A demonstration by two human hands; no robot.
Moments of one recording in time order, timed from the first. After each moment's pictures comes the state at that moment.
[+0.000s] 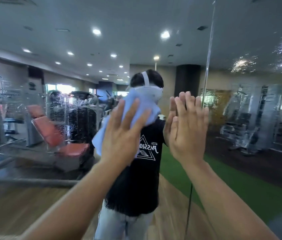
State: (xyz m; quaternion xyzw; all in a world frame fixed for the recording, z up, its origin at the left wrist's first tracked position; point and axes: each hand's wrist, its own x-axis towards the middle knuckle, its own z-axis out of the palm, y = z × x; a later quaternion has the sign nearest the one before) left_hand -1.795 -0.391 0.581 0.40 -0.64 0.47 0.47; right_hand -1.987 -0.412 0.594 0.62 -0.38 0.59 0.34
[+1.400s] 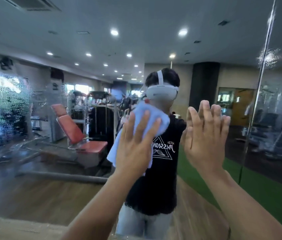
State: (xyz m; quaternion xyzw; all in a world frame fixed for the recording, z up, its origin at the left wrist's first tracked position) left_hand -1.715 -0.380 0.548 0.42 -0.63 0.44 0.48; right_hand -1.920 -0.414 0.568 0.63 -0.41 0.55 0.37
